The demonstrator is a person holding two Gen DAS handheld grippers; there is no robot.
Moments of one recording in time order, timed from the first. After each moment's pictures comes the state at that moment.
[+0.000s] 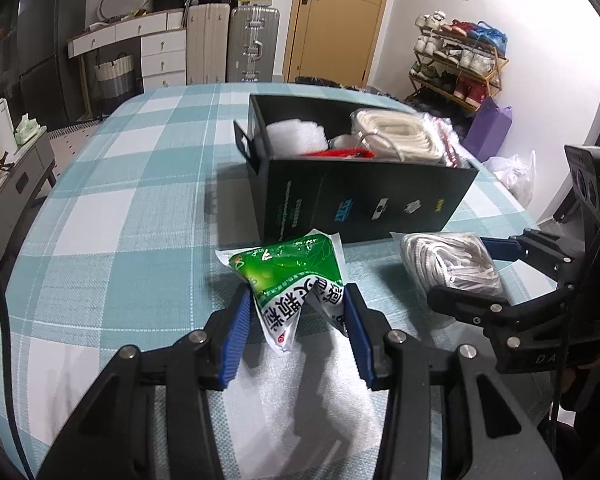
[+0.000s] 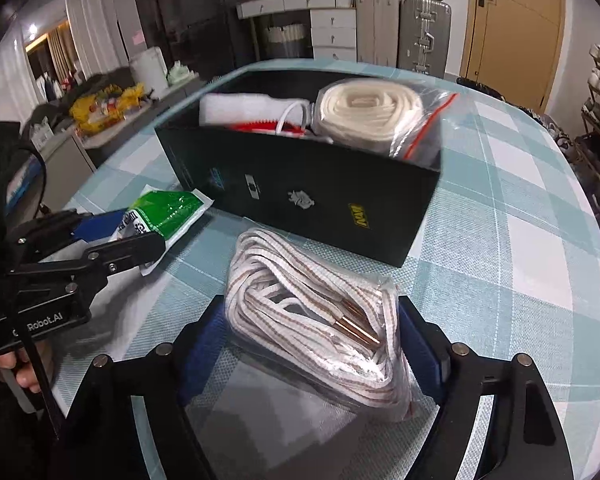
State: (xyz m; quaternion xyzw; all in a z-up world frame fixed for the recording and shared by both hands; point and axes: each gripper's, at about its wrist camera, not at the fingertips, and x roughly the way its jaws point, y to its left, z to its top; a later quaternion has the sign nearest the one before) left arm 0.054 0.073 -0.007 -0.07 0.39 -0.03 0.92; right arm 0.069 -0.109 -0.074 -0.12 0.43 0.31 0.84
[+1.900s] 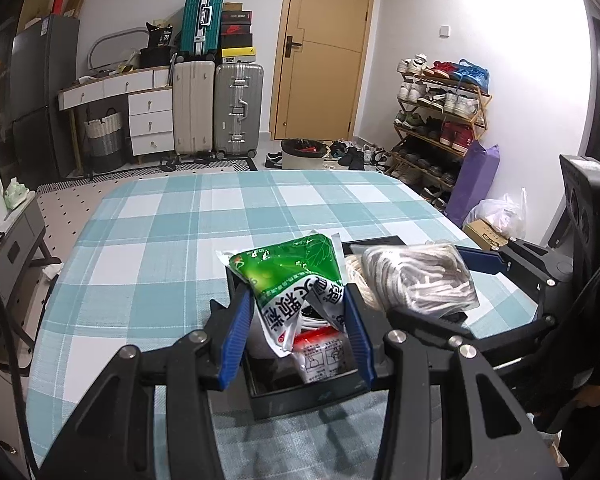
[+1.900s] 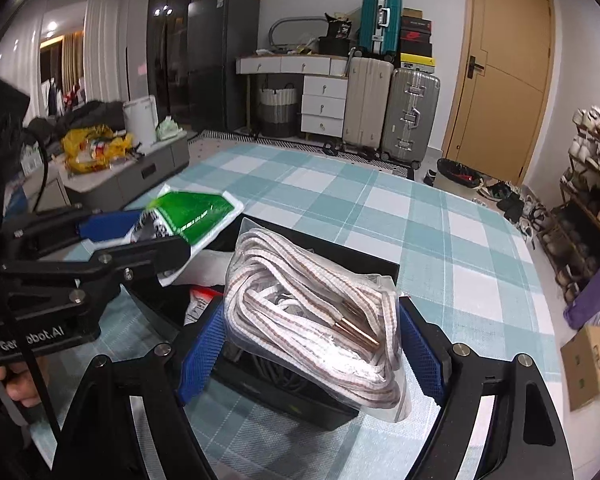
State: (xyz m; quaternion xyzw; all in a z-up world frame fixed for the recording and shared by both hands) left arm 0.128 0.073 0.059 -0.05 0.30 -0.05 0.95; right arm 0.127 -0.081 0.000 -0.16 0.31 0.29 0.89
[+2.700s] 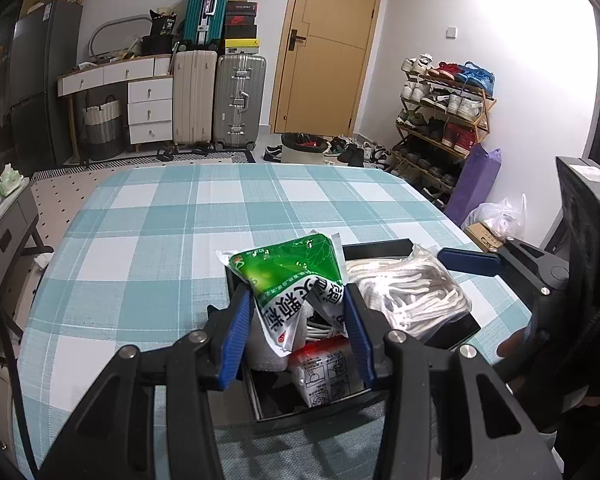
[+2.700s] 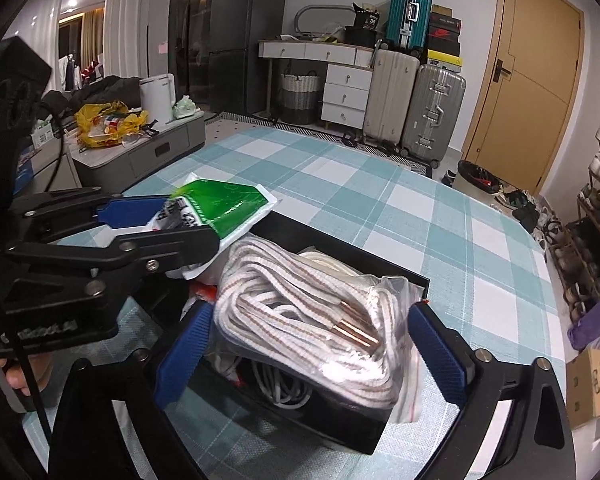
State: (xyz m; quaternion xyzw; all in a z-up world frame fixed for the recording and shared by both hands) left arm 0.146 0.078 0.047 -0.07 0.31 -0.05 0.95; right arm 0.147 -0.062 -0.011 -0.18 0.32 0.32 0.87
